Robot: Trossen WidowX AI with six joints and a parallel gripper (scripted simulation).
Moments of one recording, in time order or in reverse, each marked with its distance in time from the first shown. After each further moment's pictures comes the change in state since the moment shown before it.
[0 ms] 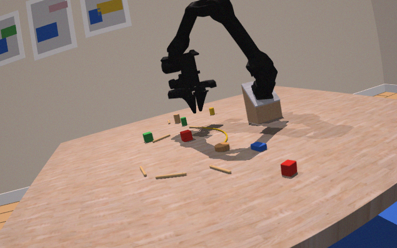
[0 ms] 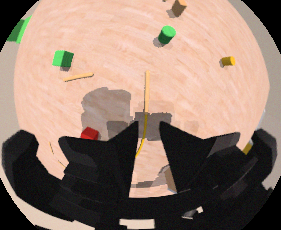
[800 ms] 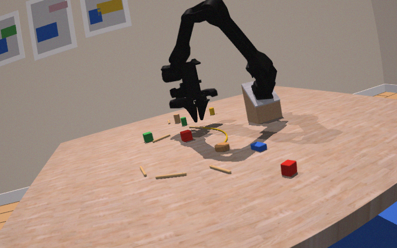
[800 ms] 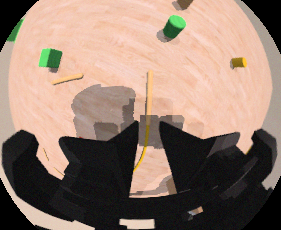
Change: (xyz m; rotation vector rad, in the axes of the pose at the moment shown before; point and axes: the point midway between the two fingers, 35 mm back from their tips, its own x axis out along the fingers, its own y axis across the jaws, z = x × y) arm 0.034 0.001 0.003 -0.004 -0.010 -0.006
